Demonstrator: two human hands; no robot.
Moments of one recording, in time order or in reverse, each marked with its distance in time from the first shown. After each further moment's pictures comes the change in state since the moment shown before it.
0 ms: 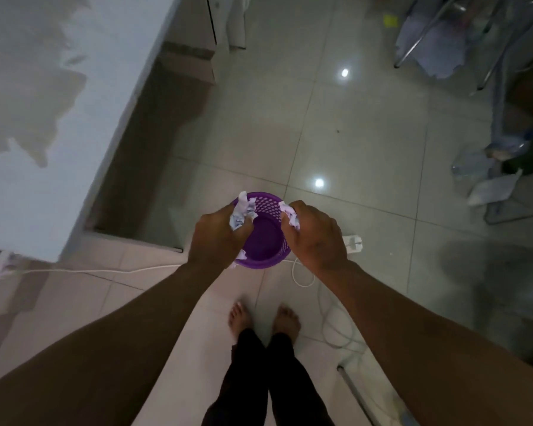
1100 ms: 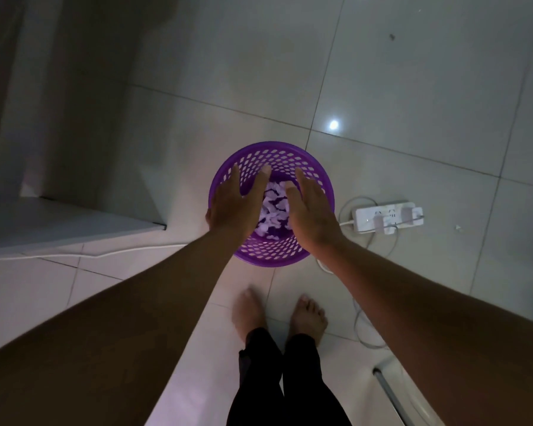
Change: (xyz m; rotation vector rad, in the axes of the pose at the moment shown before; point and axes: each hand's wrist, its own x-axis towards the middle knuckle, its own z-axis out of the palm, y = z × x) left_hand 0.128 -0.149 0.216 -0.177 -0.262 -0.491; right_hand 0.068 0.108 0.250 0.265 -0.367 0.325
